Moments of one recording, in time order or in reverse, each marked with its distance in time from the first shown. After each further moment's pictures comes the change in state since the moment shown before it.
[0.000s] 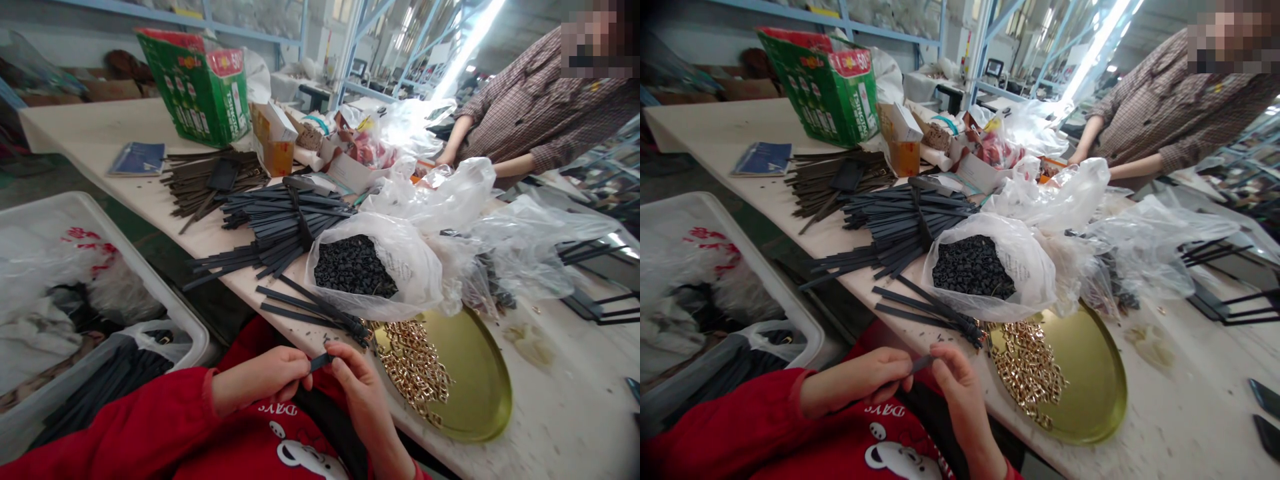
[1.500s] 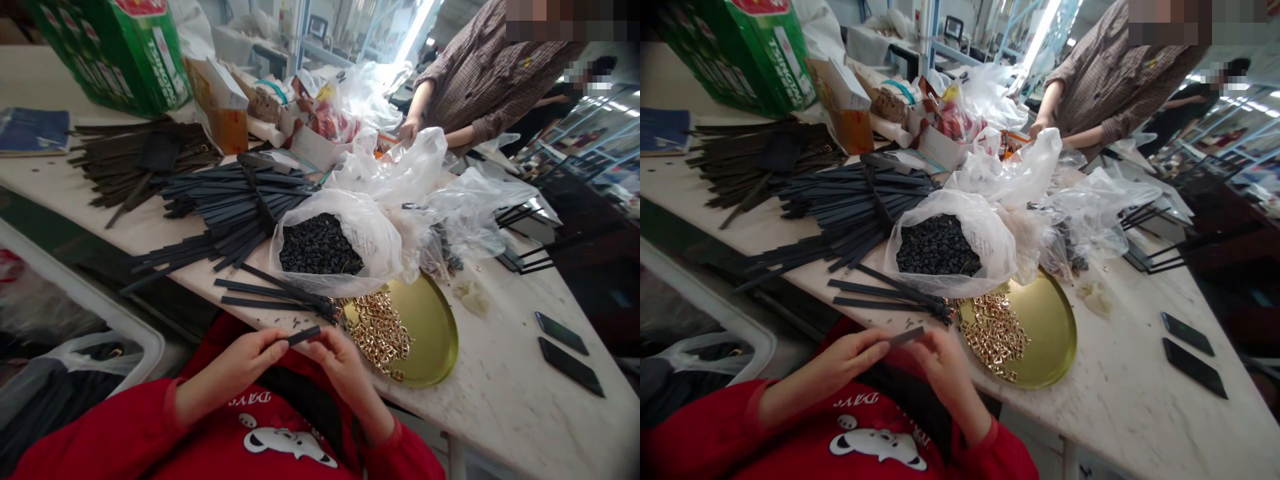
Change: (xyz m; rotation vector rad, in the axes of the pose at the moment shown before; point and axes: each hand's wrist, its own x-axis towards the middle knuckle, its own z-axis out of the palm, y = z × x) left_hand 0.026 -0.008 0.005 0.304 0.159 0.314; right_hand 0.010 -0.017 -0.027 -0.545 -0.040 -0.151
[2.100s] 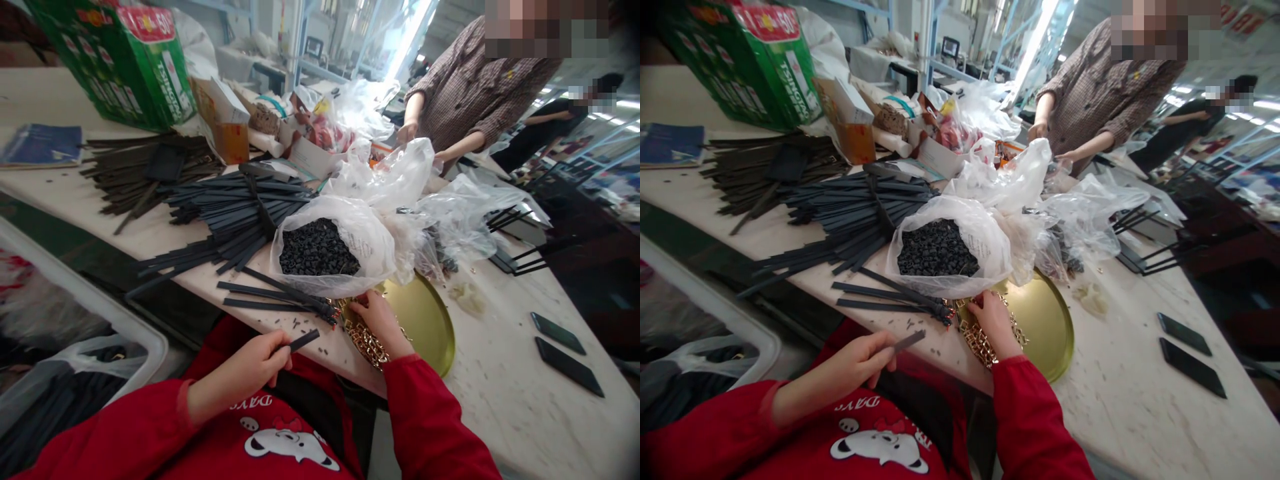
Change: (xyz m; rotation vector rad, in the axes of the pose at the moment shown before) left_hand -0.003 0.009 0.015 0.004 0.002 -0.100; right_hand 0.069 0.047 -0.100 -0.931 0.215 0.137
